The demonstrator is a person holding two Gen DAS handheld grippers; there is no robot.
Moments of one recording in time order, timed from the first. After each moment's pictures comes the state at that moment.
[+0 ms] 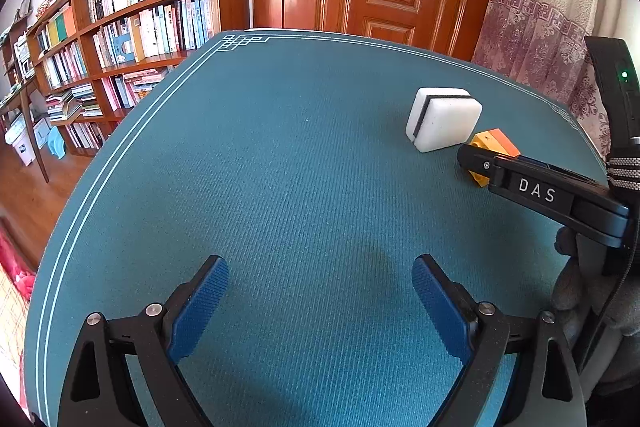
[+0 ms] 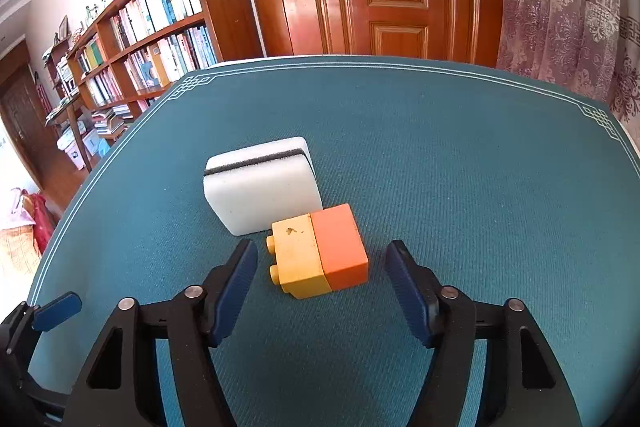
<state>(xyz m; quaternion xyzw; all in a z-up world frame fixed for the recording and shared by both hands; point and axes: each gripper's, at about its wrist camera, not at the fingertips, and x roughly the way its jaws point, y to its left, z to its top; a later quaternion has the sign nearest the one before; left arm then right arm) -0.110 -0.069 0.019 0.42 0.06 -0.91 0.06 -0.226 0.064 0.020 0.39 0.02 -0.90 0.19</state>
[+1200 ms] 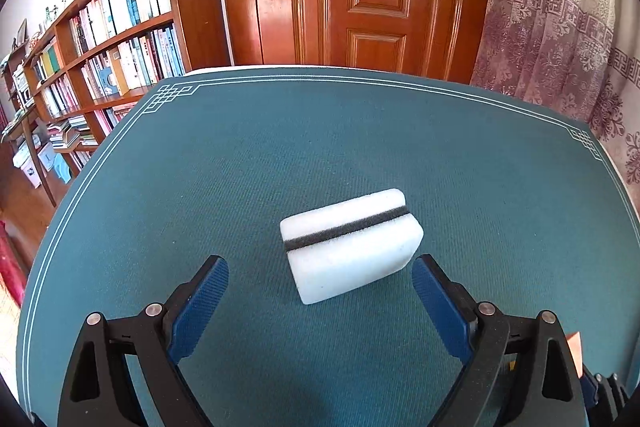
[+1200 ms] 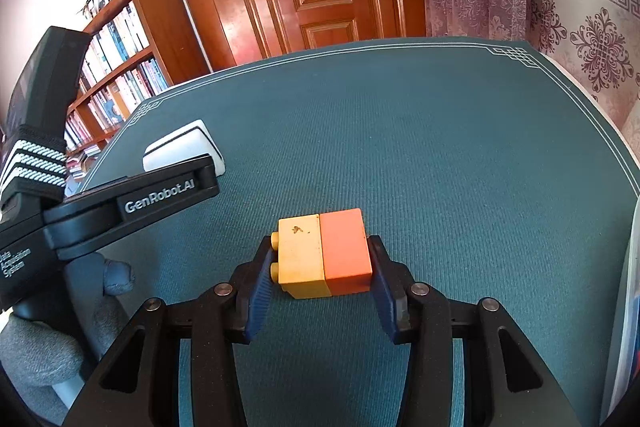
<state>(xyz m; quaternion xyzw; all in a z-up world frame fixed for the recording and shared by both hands) -0.231 0.009 0.028 0.40 0.04 -0.91 0.09 -0.179 0.145 0.017 0.39 -0.05 -0.91 0.12</state>
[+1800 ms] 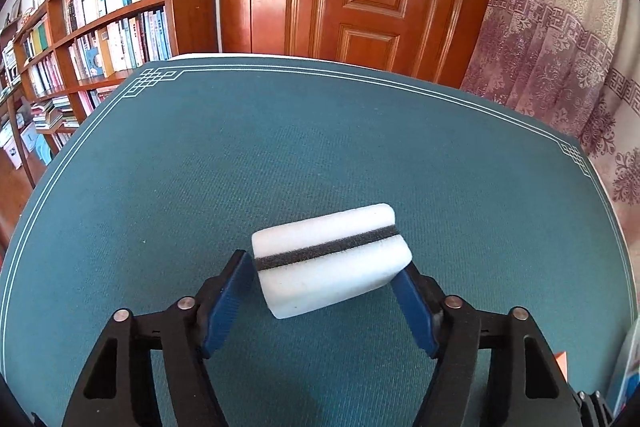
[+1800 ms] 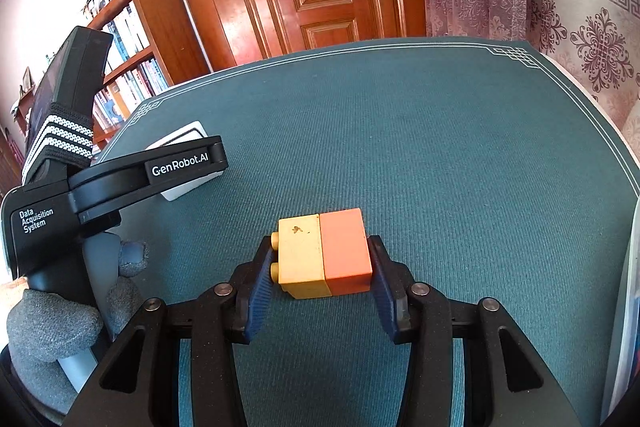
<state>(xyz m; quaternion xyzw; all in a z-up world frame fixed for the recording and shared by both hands) -0.238 0.007 0.023 0.41 0.07 -0.91 0.06 -0.180 0.148 0.018 0.39 -0.05 -0.91 0.12</state>
